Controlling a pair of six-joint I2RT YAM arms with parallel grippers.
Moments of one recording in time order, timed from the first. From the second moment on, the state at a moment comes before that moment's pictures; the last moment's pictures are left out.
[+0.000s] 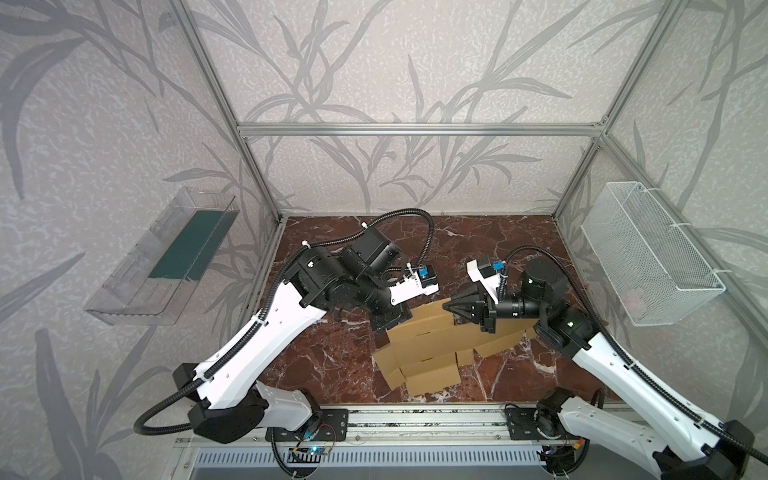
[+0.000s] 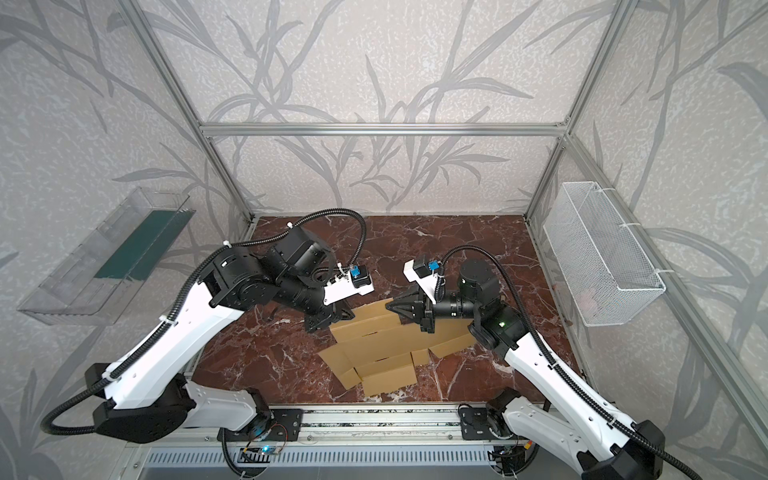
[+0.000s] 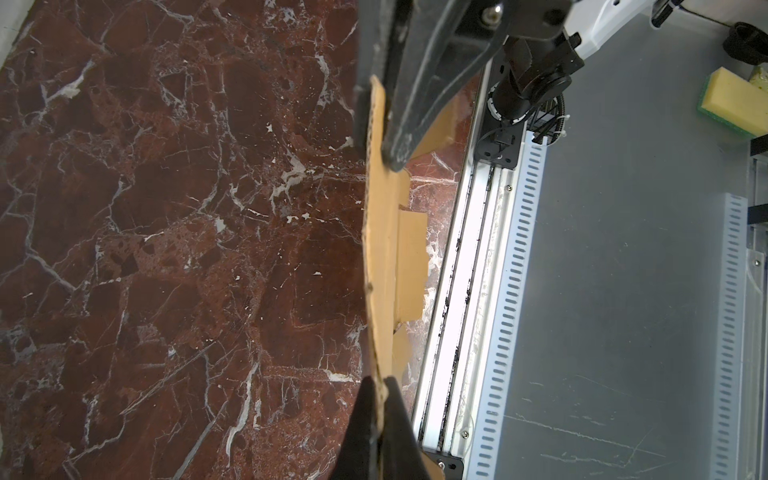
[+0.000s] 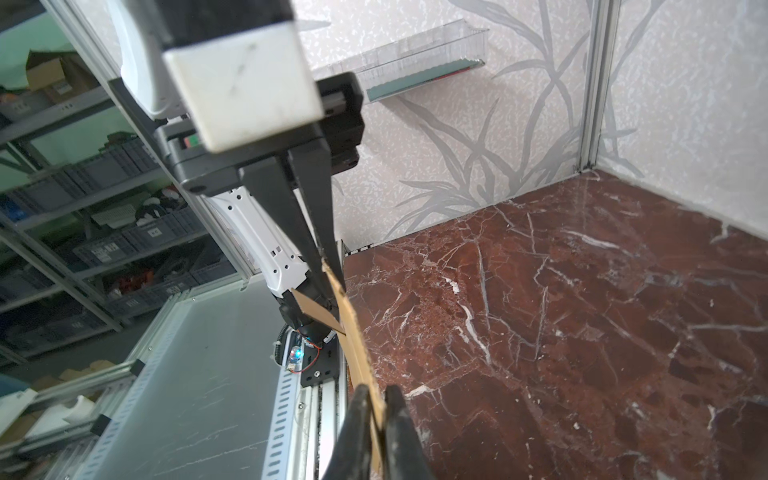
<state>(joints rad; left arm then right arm) -0.84 1.37 1.78 -1.44 0.33 0.37 0.58 0.95 0.87 -0.12 -0.93 0.13</state>
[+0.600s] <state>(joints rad) -0.84 0.83 1.35 -0.96 0.17 0.26 0.44 0.92 0.82 0.05 -0.83 0.31</state>
